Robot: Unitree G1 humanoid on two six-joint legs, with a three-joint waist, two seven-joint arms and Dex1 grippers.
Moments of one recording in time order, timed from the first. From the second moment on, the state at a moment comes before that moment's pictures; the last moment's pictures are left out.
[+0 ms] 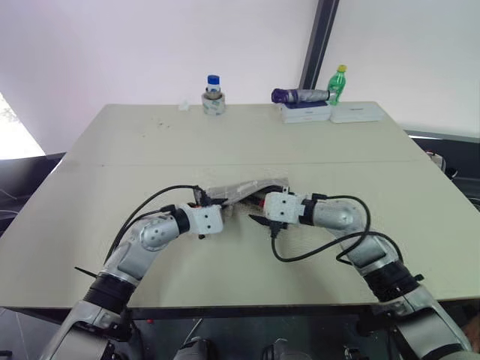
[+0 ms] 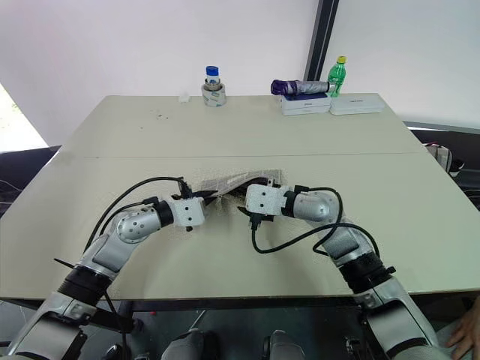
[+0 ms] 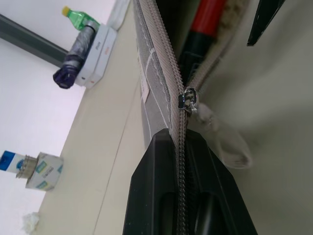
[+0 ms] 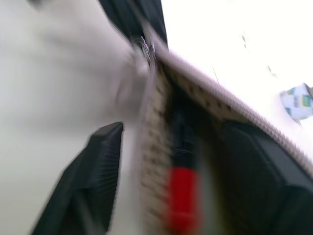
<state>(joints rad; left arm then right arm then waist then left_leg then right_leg) -0.48 0.49 -0.25 0.16 0.32 -0.31 -0.56 -0.57 -0.53 0.27 0.02 -0.07 -0.02 0.86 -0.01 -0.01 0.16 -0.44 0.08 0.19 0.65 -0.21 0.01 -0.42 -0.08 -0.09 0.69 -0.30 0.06</state>
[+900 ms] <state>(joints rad) -0.51 0.49 -0.27 0.14 0.36 -0.26 -0.55 -0.37 -0.27 0.24 -0.05 0.23 0.42 0.63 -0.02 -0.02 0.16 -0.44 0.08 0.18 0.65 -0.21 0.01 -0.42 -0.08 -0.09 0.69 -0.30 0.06</state>
